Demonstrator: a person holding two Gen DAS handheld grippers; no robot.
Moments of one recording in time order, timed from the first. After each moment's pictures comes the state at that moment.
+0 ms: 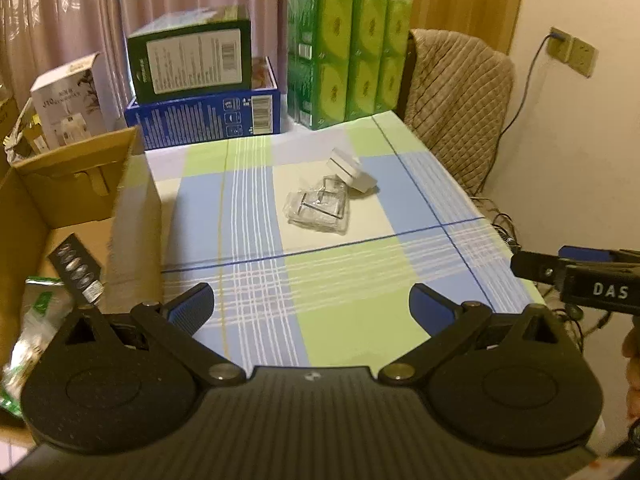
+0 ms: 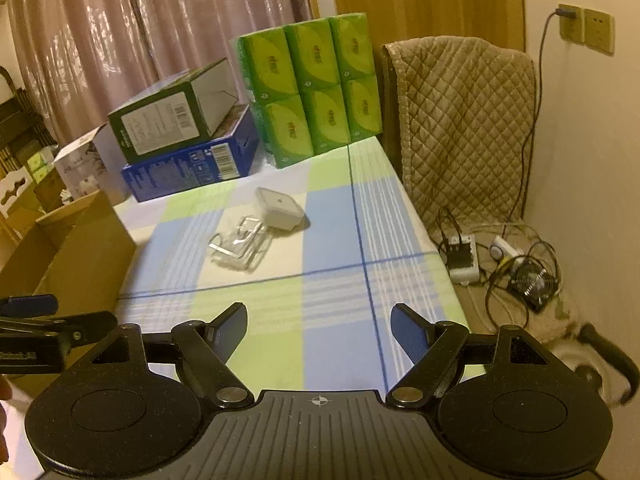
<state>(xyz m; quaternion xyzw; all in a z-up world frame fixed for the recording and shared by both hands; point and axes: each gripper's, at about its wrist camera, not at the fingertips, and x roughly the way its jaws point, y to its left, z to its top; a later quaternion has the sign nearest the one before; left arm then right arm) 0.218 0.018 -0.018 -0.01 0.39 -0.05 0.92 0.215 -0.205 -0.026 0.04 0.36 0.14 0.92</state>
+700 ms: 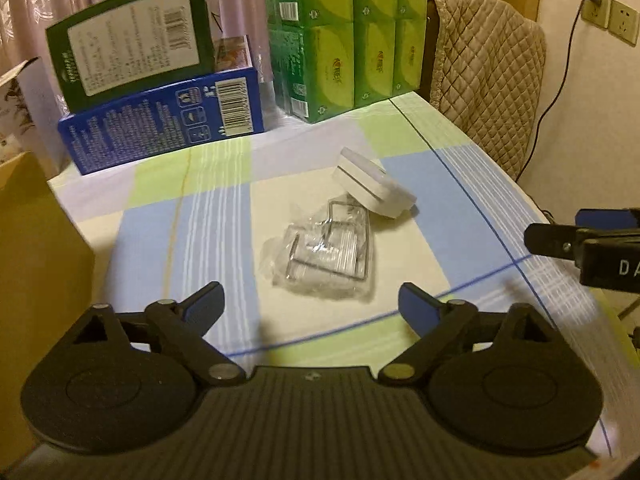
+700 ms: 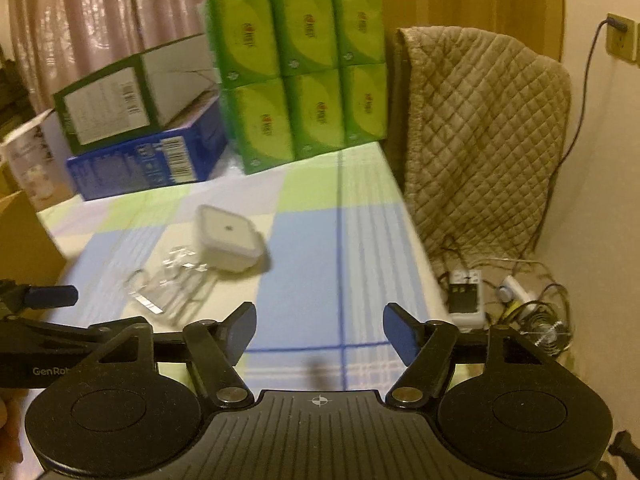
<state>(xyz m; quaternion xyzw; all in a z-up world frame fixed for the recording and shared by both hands) 0.361 -0.013 -0.103 0.03 0.39 -0.04 0.92 0.347 -0.192 -0.087 -0.01 0.36 0.13 0.92</state>
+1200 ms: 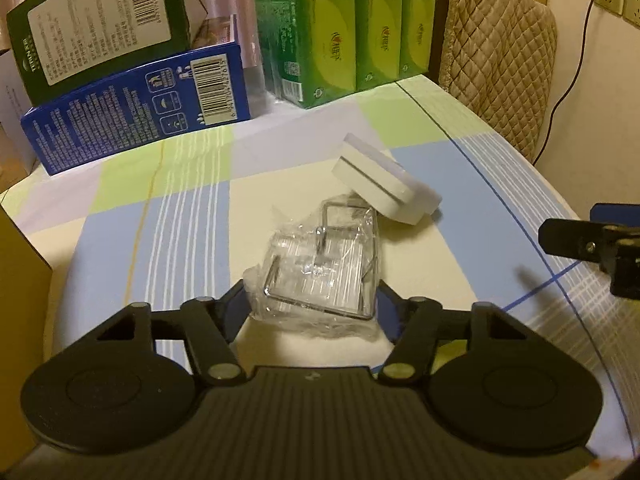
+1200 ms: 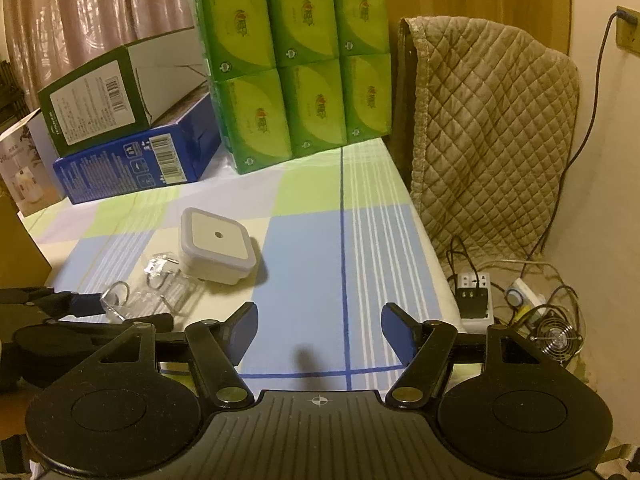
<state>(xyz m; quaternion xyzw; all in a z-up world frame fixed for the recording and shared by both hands) 0.403 -0.018 -0.138 0.04 0.40 -0.04 0.91 0.373 -0.185 -0.104 0.00 0.36 0.14 0.92</state>
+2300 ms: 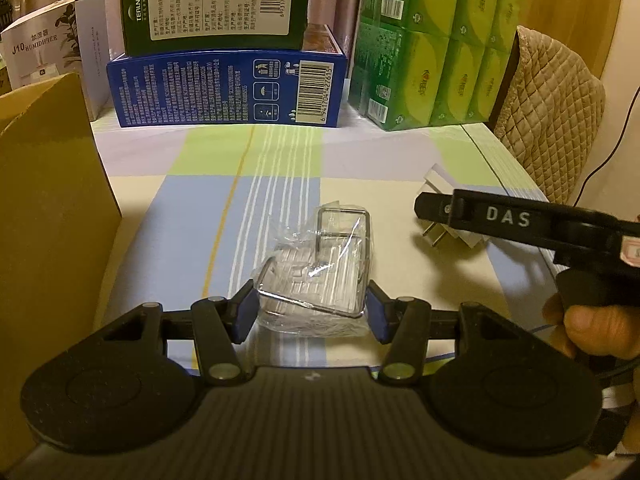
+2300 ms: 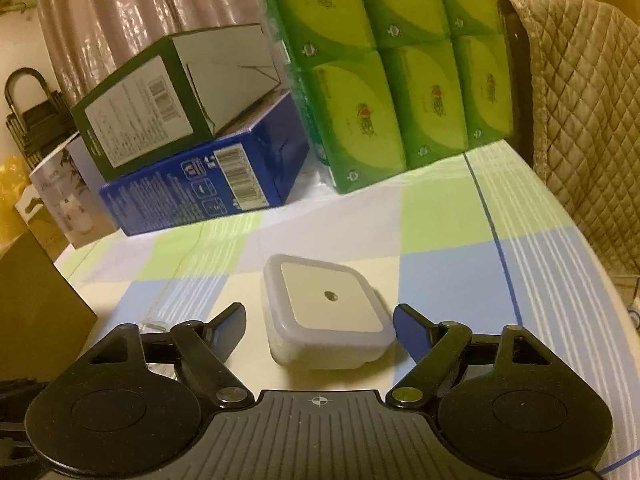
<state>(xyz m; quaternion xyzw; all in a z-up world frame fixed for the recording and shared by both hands) 0.378 0.036 -0.128 -0.05 0.38 0.02 0.92 0.444 -0.115 -0.147 0.06 0.34 0.25 0.90</state>
